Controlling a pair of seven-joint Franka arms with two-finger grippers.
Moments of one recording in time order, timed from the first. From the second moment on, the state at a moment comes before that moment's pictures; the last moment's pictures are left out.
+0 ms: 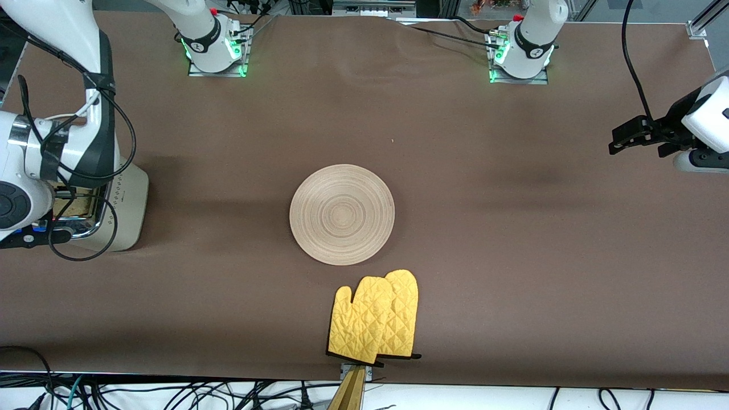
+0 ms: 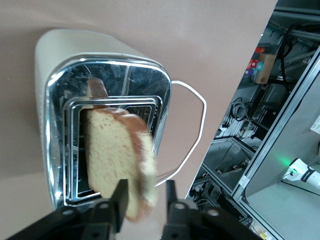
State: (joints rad) left arm 0.05 0.08 -0.07 -1.51 -0.04 1.51 -0.01; right arm 0.41 0.53 -0.57 -1.42 -0.39 1.61 -0.20
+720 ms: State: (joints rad) left arm 0.05 0.08 -0.07 -1.51 -0.04 1.51 -0.01; right arm 0.43 0.29 -0.60 -1.41 0.04 1.40 -0.20
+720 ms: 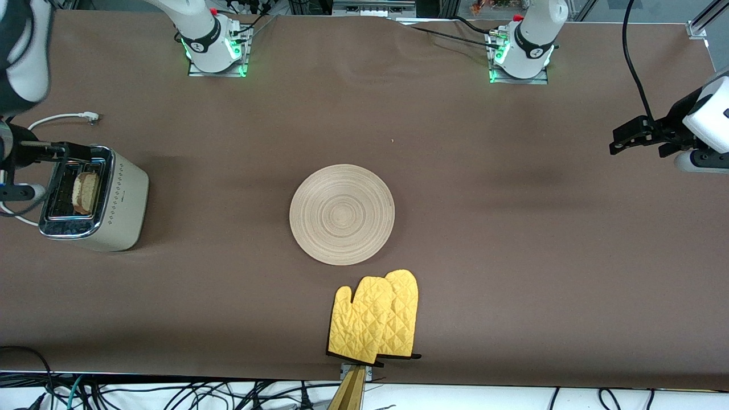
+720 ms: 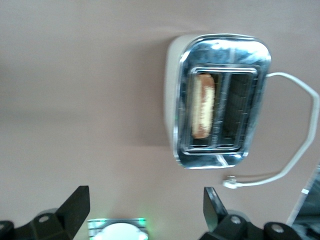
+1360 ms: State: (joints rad) left arm 0.05 0.08 -0.07 -1.51 -0.04 1.51 -0.01; right arm 0.43 0.20 -0.57 -1.48 0.06 1.41 -0.23
